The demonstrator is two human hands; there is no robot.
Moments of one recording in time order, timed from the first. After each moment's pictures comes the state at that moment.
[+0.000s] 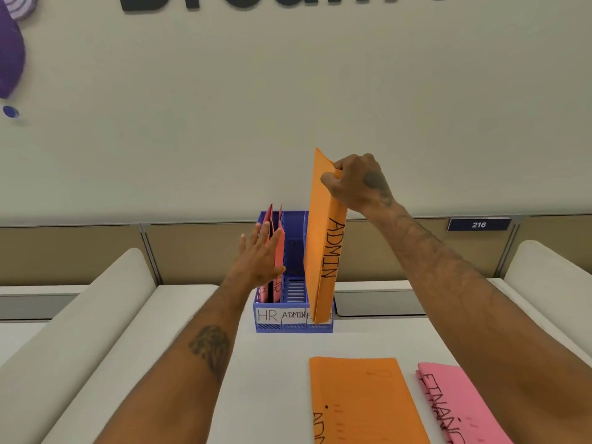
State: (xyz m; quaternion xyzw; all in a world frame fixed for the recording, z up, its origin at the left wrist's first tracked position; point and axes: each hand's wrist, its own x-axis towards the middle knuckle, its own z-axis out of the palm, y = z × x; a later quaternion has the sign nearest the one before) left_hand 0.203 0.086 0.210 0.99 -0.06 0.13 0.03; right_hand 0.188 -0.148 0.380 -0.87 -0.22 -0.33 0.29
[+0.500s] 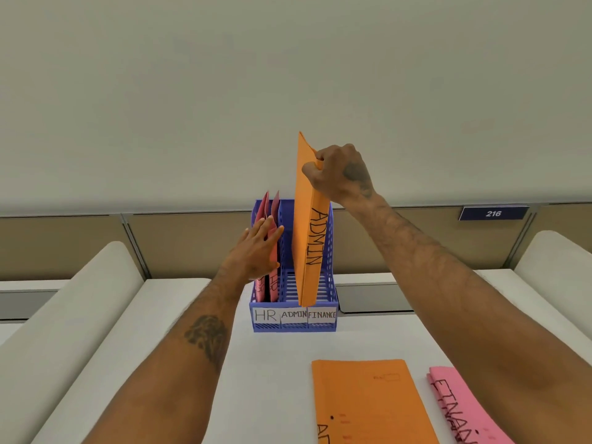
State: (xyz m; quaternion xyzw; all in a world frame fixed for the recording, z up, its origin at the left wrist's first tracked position) left_hand 0.266 0.107 0.192 0.99 -0.11 0.08 -0.02; right_hand 0.265 -0.102 0.356 -0.88 -0.22 -0.31 0.28
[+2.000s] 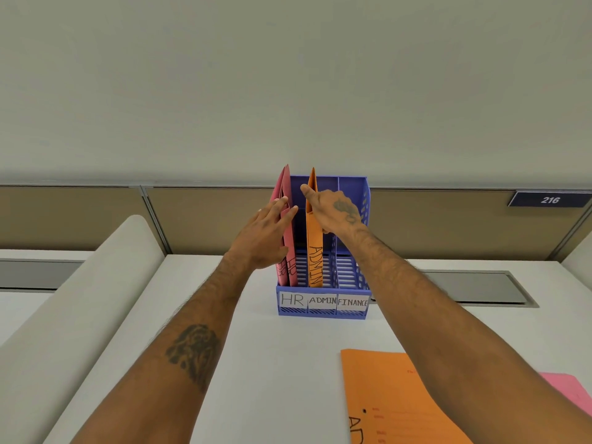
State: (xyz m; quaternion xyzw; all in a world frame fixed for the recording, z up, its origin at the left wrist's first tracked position) left_hand 0.255 0.157 0.185 0.98 -0.12 0.12 0.02; right_hand 0.334 -0.010 0.213 -0.95 -0.13 -0.08 0.26
